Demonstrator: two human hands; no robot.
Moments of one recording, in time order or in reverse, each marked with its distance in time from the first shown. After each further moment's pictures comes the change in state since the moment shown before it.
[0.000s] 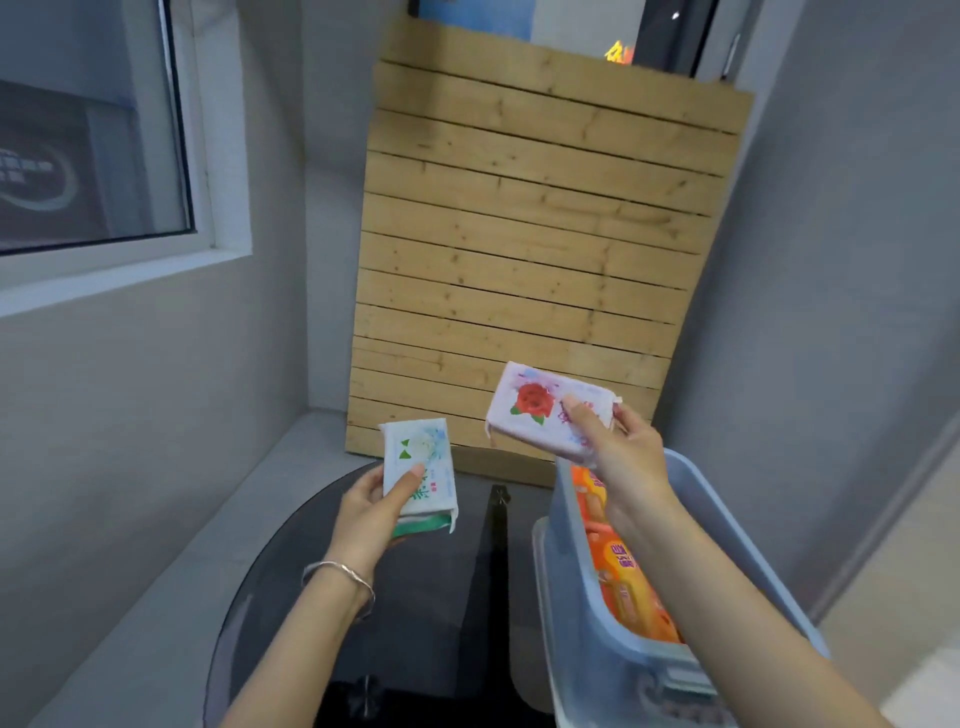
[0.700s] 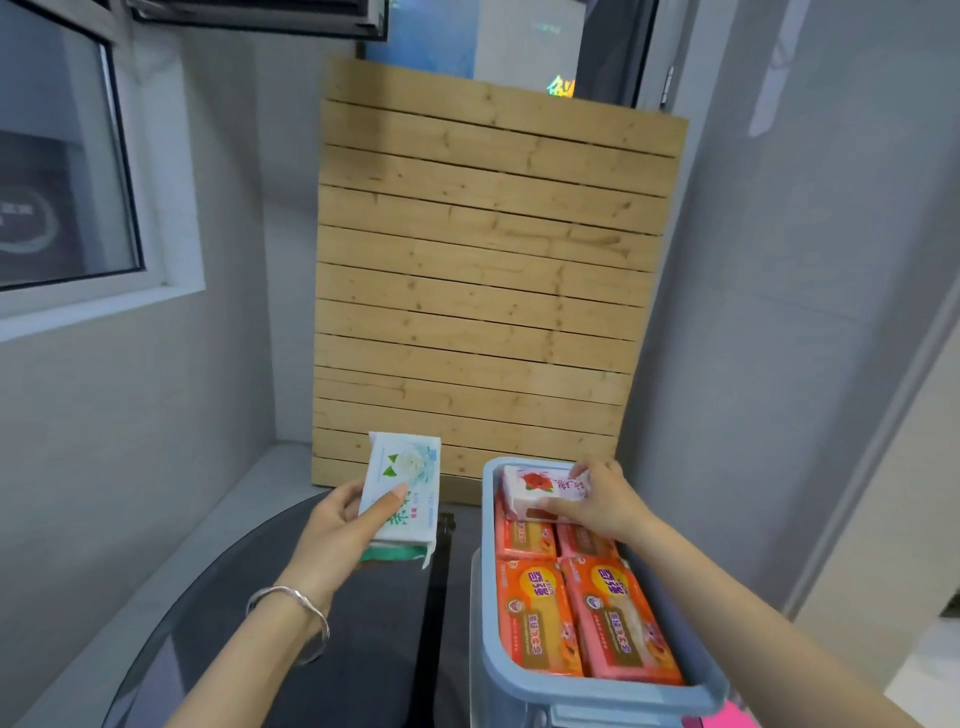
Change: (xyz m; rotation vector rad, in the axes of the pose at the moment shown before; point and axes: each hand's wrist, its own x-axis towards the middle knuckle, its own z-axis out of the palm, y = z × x) left_hand -0.024 0.017 0.064 0.162 -0.097 0.092; right_hand 0.108 0.035 -0.117 -1.155 -0.266 -0.070
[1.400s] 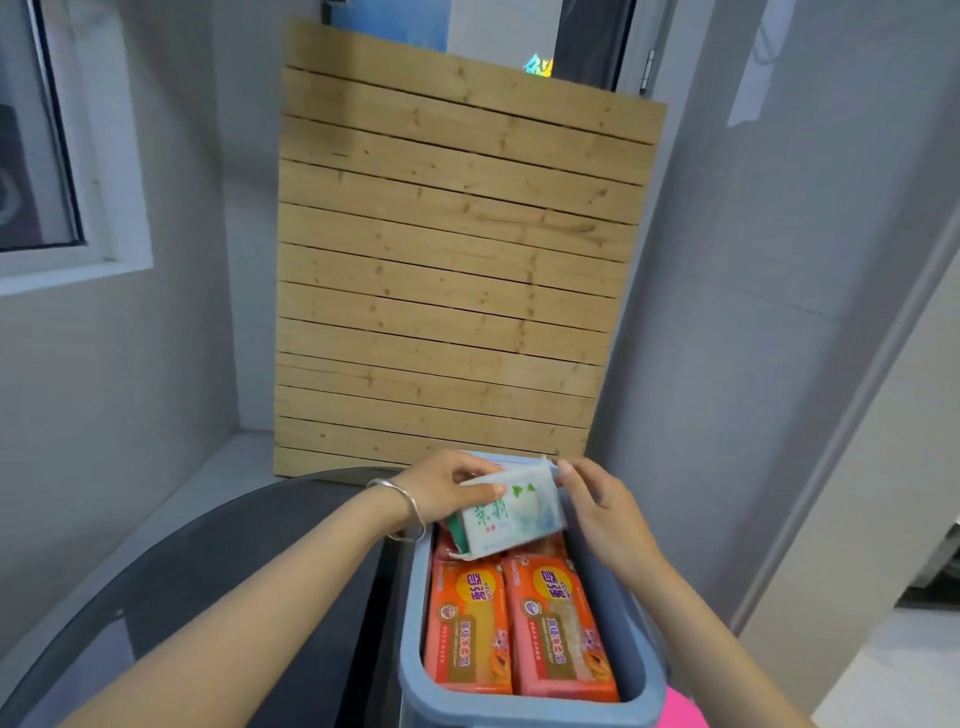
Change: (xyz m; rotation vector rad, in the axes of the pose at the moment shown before) left_hand 0.062 0.008 0.121 0.585 -0.595 0.164; right_hand -0.034 0.037 -0.019 0.409 0.203 -0.209
